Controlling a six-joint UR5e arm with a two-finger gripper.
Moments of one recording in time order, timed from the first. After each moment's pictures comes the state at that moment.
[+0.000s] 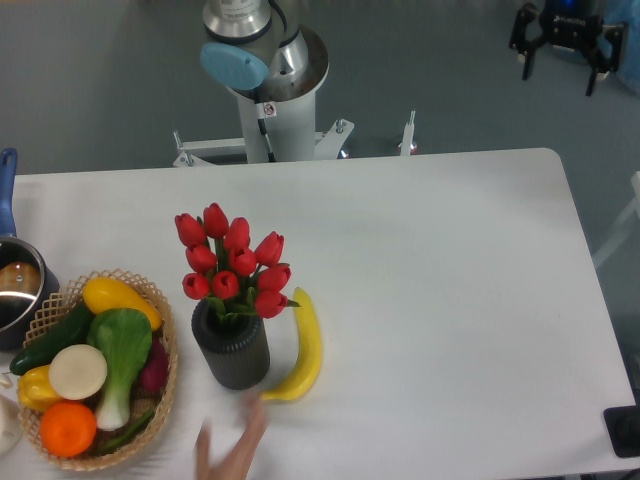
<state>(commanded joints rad) 3.26 -1.55 -1.72 -1.25 1.29 1.86</state>
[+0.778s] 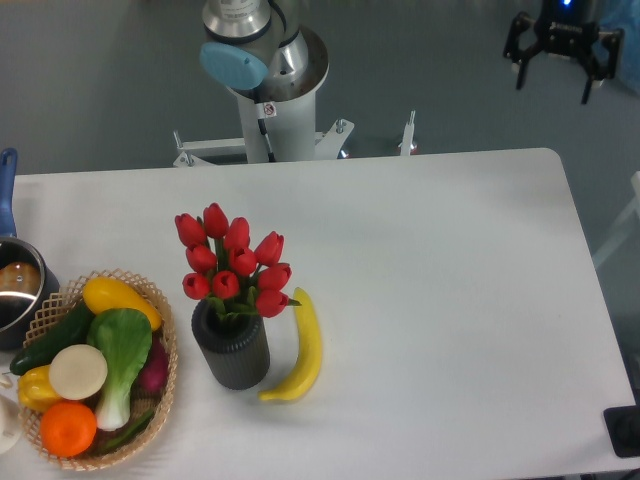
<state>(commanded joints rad) 3.24 -1.55 -1.81 -1.23 1.12 1.73</state>
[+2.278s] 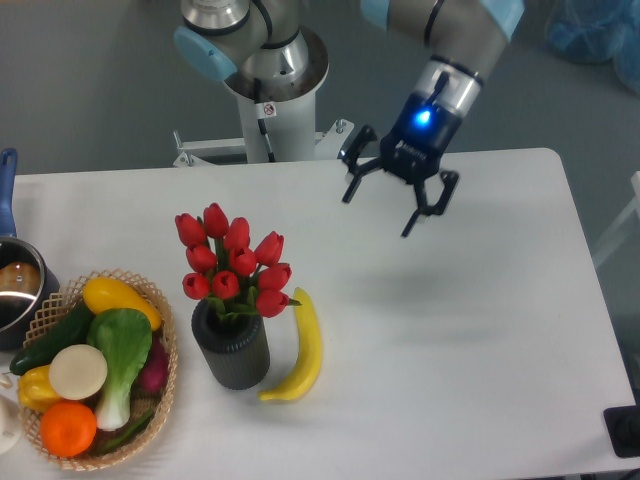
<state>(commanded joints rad) 2.82 -1.67 -2.02 -0.94 0.59 1.53</state>
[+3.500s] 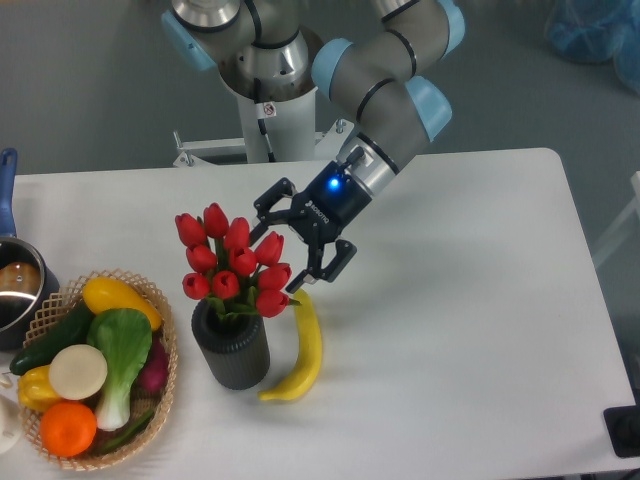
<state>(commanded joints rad) 2.65 -1.76 -2.06 -0.87 0.40 1.53</state>
